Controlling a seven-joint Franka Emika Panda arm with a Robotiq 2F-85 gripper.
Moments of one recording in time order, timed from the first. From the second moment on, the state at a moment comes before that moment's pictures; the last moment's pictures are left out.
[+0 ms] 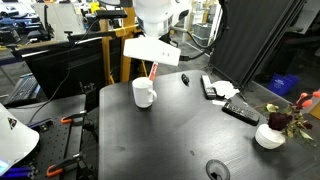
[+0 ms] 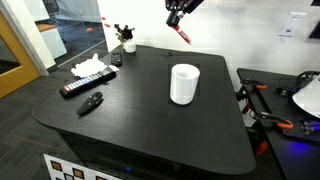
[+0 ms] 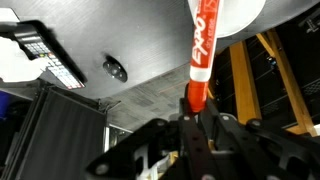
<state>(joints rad) -0.06 -0.05 -0.11 -2.33 0.91 2.25 -1.77</state>
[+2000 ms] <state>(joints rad) -0.15 0.28 -0.14 -2.11 1.06 1.54 -2.51</state>
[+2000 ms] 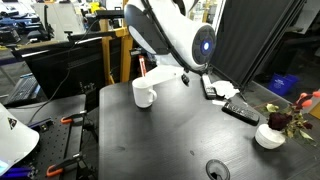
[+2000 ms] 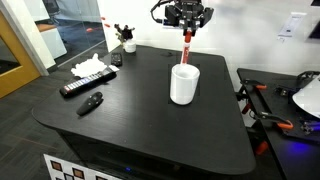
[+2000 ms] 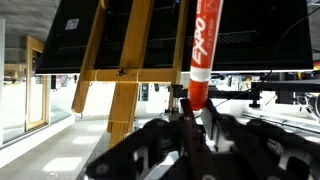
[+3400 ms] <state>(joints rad) -0.16 0.39 -0.12 -2.05 1.07 1.52 -2.47</state>
